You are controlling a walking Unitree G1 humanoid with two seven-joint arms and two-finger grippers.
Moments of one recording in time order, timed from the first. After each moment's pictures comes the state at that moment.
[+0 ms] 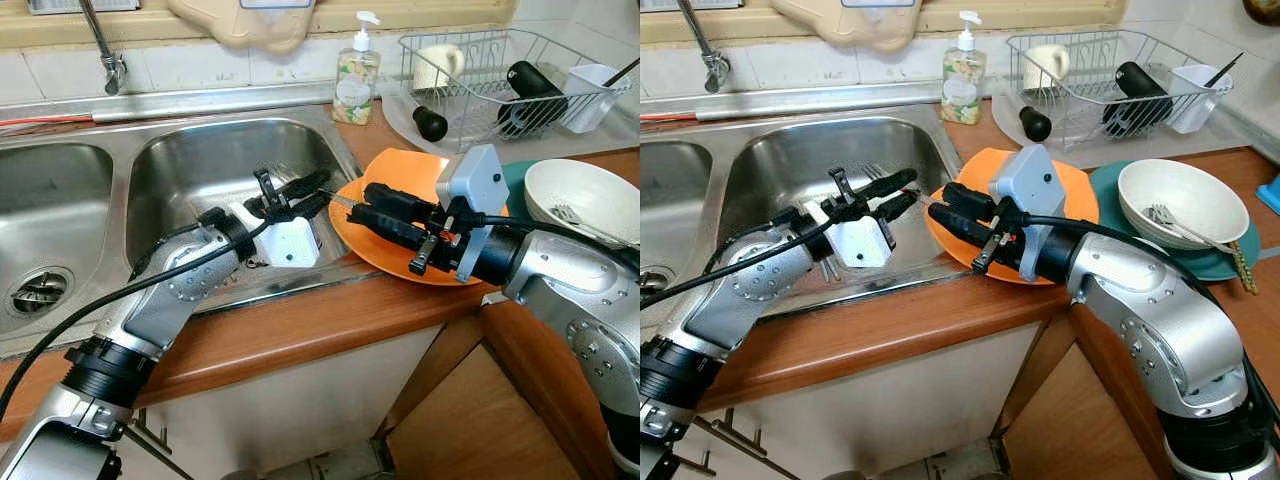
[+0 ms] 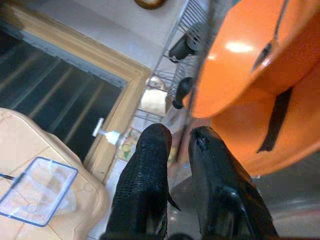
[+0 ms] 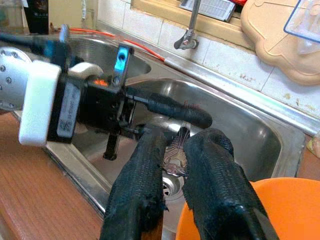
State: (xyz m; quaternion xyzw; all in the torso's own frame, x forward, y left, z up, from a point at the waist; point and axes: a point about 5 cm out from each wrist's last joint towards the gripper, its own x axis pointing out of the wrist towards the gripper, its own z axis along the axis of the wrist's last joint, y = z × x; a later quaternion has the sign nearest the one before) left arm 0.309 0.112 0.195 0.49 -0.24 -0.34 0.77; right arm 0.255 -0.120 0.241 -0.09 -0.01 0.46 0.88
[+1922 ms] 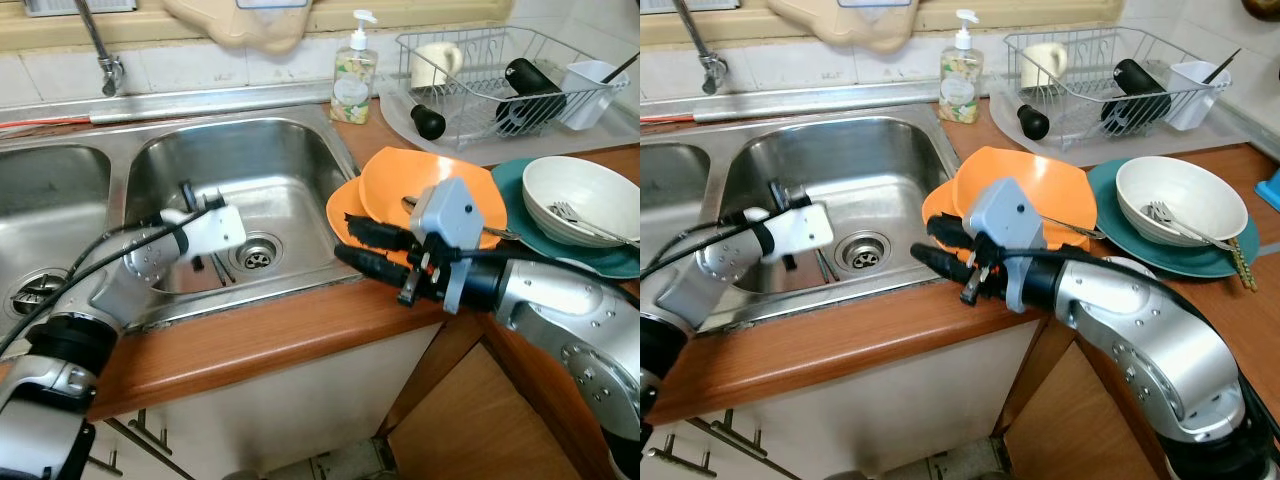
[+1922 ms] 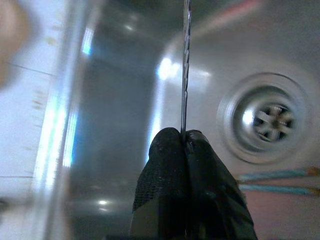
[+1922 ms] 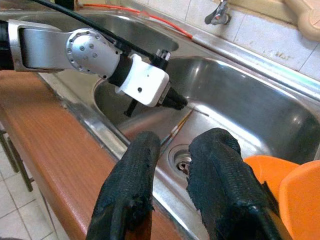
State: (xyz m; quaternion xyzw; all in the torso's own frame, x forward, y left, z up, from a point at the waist) left arm 0.351 0.209 0.140 0.55 0.09 -0.26 0.79; right arm 0.236 -0.108 0.226 -0.11 0.03 0.50 0.86
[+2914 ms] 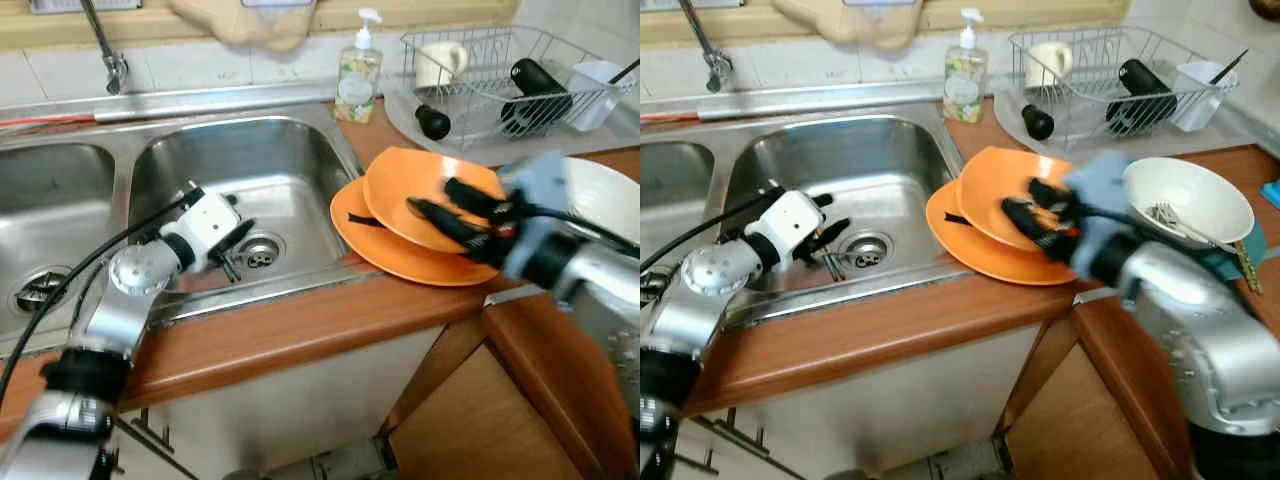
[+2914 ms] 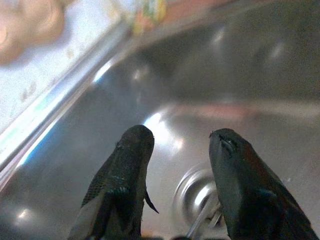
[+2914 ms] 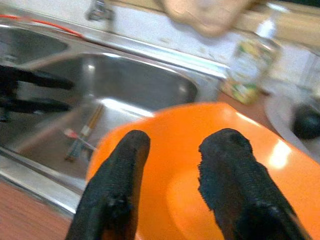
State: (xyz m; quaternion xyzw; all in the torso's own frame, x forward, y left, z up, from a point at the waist) left arm 0.328 0.191 0.149 0.30 -0.01 -0.28 0.91; right arm 0.261 -0.183 0.223 -0.07 0.02 0.30 0.95
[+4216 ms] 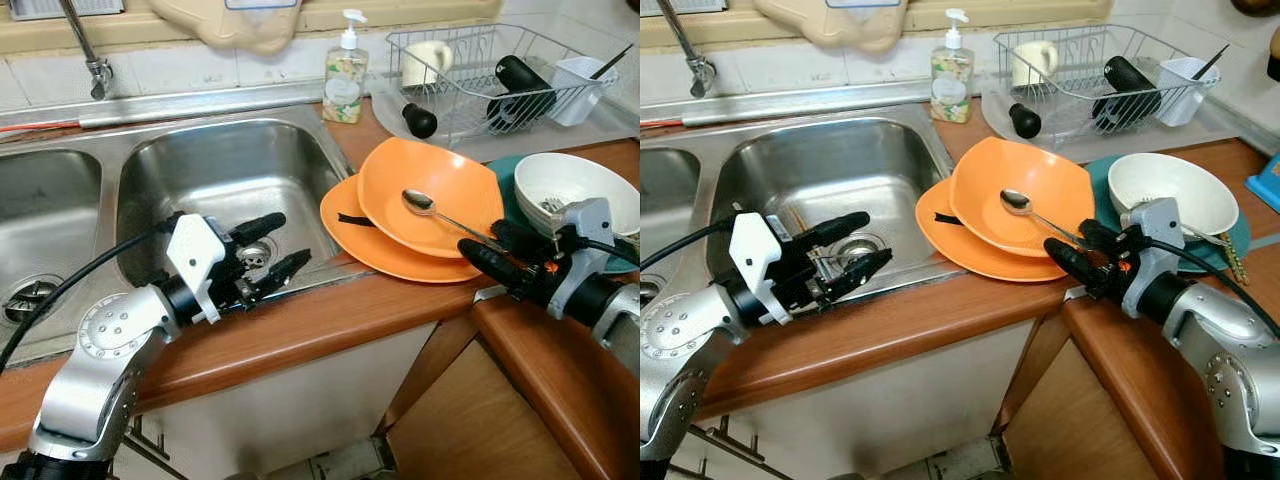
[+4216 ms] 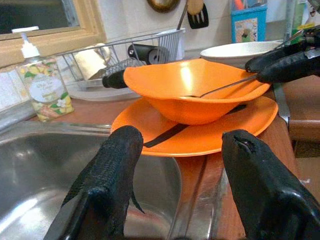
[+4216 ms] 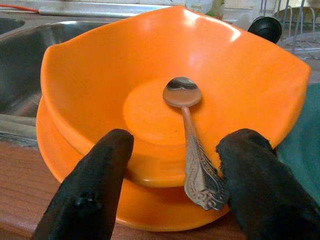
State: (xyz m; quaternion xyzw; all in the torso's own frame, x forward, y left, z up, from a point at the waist) left arm 0.246 0.149 0.181 0.09 -0.06 -0.42 0.90; right arm 0.252 -0.231 0.180 0.00 0.10 0.27 0.96
